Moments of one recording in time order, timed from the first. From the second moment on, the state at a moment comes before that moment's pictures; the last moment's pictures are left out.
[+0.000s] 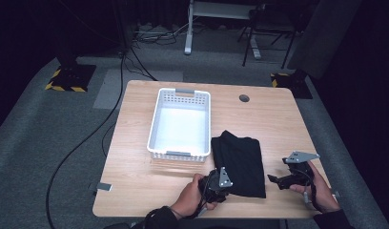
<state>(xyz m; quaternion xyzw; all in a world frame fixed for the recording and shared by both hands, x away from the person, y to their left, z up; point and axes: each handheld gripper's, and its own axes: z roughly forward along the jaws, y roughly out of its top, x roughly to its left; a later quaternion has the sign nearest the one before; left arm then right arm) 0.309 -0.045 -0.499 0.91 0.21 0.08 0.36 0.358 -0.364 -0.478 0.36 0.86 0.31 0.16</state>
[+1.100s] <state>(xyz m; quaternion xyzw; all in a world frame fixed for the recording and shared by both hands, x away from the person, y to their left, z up) 0.310 -0.044 -0.499 0.91 0.20 0.08 0.36 0.363 -0.329 -0.466 0.33 0.87 0.33 0.13</state>
